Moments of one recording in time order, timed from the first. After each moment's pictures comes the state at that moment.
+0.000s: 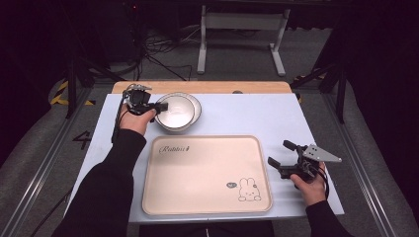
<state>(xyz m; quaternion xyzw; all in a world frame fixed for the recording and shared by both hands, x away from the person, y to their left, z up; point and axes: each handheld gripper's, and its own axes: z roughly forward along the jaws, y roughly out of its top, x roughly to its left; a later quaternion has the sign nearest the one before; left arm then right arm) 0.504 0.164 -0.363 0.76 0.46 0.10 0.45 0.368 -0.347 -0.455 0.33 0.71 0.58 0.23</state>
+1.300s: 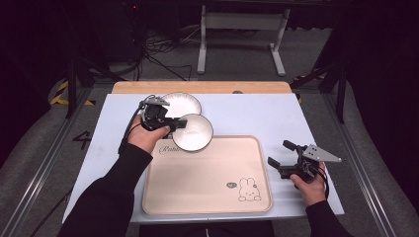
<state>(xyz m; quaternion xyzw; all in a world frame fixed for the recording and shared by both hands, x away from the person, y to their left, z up) 0.453 0.119 -0.357 0.81 0.36 0.04 0.45 0.368 -0.347 -0.455 0.33 0.71 0.58 0.23</state>
